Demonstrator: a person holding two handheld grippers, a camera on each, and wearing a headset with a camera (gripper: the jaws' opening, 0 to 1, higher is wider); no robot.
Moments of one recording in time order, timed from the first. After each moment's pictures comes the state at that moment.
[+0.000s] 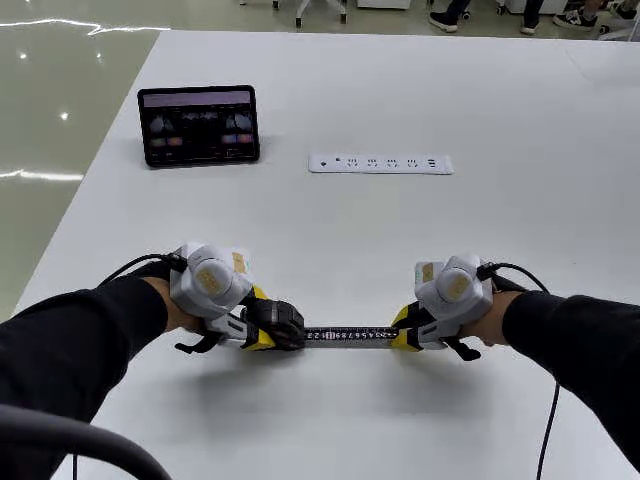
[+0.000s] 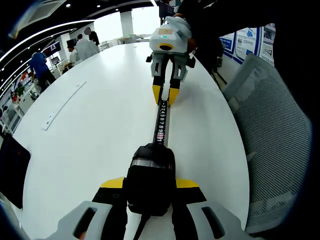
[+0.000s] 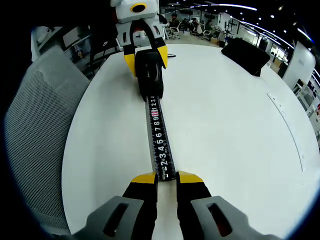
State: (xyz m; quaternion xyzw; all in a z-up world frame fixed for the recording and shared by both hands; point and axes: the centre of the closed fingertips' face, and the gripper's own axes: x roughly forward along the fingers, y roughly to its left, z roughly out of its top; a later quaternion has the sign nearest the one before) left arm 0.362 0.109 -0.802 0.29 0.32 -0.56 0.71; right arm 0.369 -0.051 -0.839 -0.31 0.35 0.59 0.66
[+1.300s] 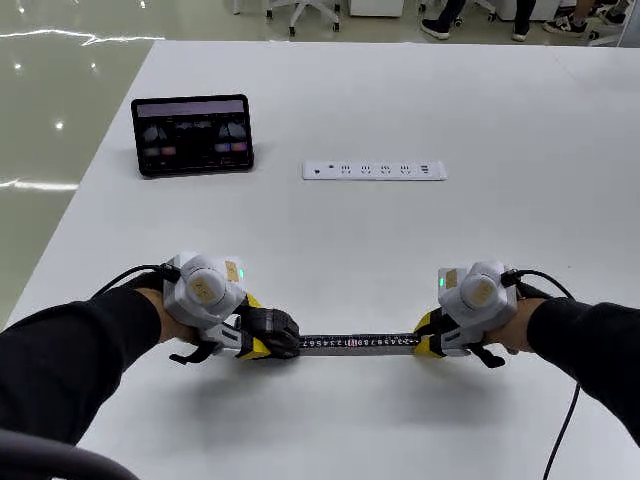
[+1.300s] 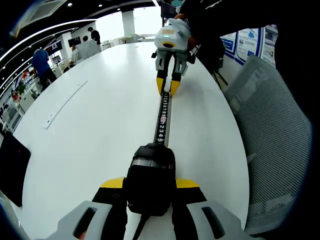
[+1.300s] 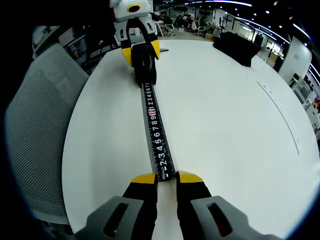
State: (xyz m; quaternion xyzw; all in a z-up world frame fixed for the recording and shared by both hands) left arm 0.362 0.109 -0.802 0.29 0.32 -0.55 0.71; right arm 0.371 -0.093 -0.843 -0.31 0.37 0.57 0.67
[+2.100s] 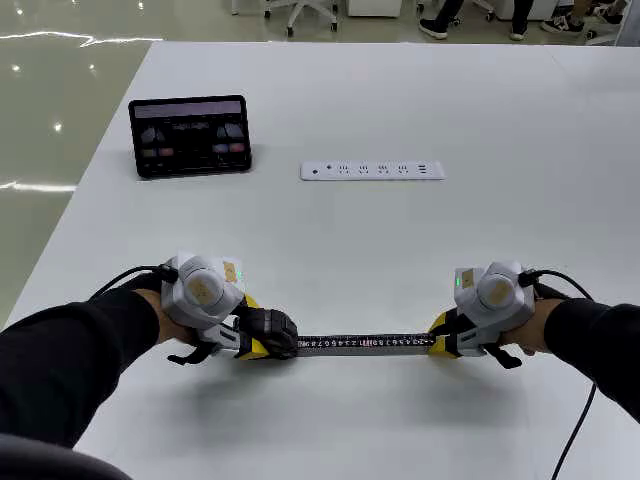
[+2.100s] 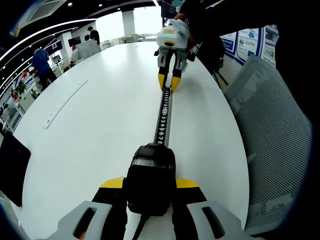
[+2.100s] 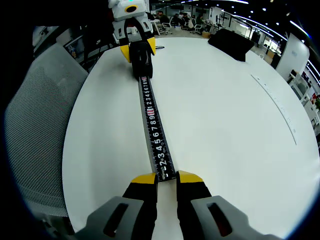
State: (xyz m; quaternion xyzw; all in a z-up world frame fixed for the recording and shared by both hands) left arm 0.362 0.109 -0.802 0.29 0.33 -0.55 0.71; right arm 0.371 -0.118 -0.839 -0.31 0.38 0.56 0.67
